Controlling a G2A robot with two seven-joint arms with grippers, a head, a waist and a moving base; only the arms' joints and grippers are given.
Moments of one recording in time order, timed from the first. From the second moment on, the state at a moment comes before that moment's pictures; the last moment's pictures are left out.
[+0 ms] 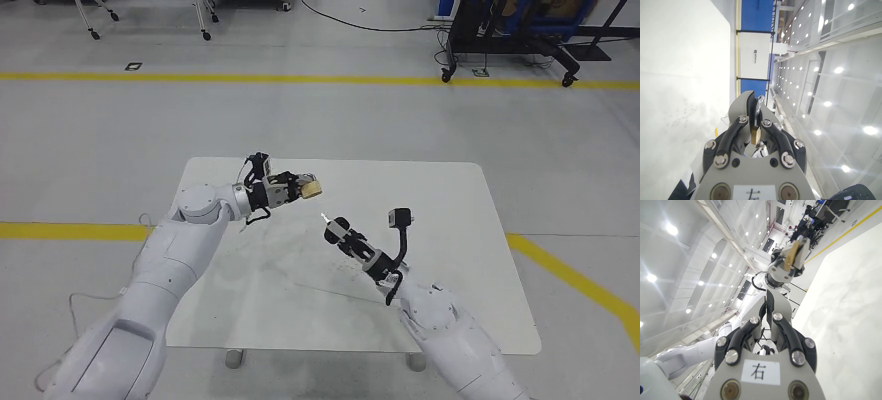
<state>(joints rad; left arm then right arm) 0.69 -1.30 -0.95 -0.80 -0.61 -0.09 -0.99 -1.41 -1.27 1.07 -1.53 0.02 -0.46 0.22</state>
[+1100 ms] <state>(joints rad) 0.84 -1.27 -1.01 -1.05 -0.40 -0.07 -0.78 -1.32 -1.35 0.95 -1.44 -0.03 -0.30 -0.05</state>
